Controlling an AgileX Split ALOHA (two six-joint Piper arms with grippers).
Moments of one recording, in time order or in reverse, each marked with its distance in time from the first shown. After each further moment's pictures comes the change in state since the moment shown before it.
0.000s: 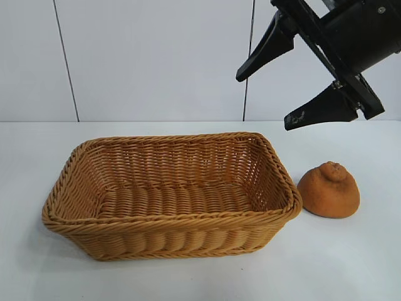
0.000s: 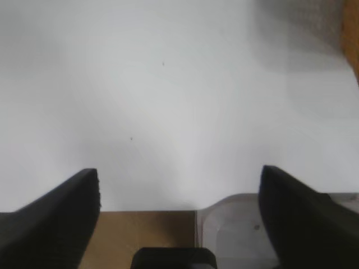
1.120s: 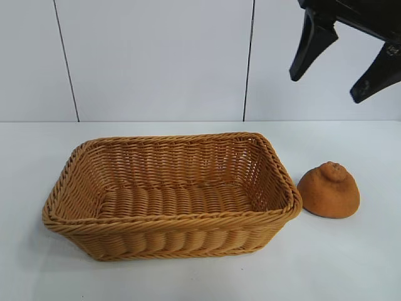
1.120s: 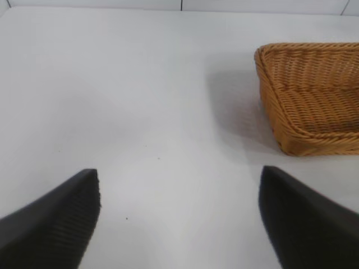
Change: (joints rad) left arm 0.000 -1.124 0.393 0.000 -0.149 -0.003; right arm -0.007 0.000 -0.264 -0.742 0.183 0.408
